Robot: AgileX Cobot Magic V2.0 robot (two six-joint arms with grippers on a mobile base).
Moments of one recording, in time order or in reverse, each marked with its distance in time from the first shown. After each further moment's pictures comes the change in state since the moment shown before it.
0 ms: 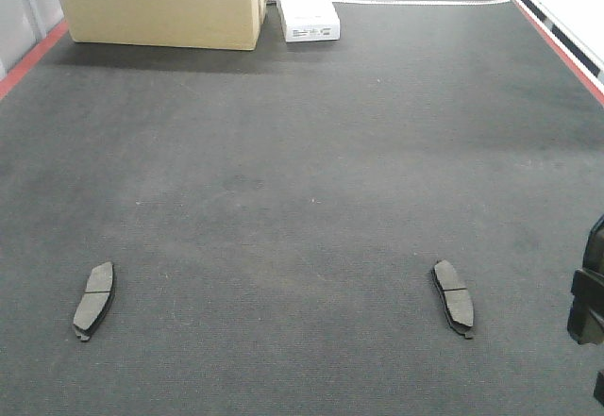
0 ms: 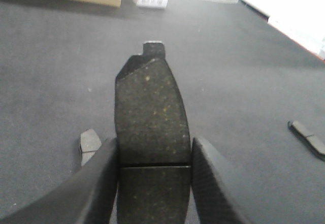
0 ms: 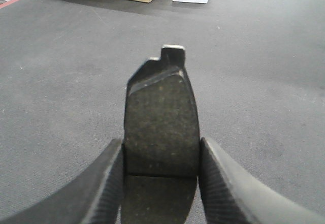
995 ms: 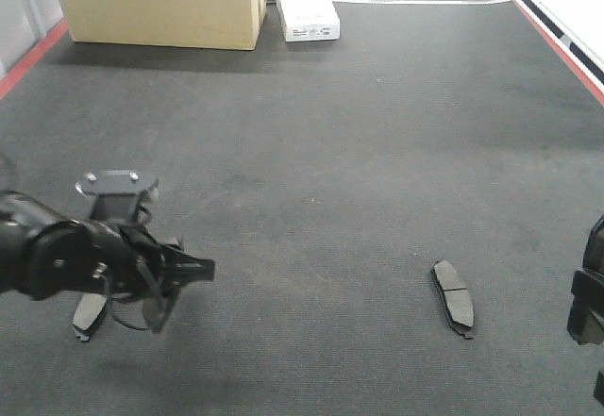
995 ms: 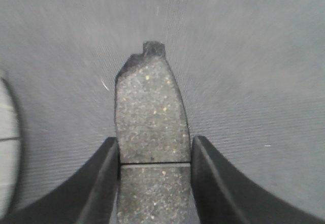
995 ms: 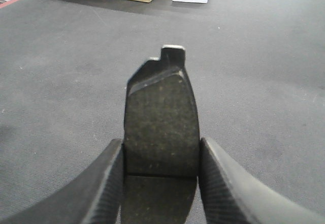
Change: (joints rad) left arm 0.000 1.319 -0.436 -0.121 -0.176 -0.002; right arm 0.000 0.000 0.000 0.000 0.000 0.000
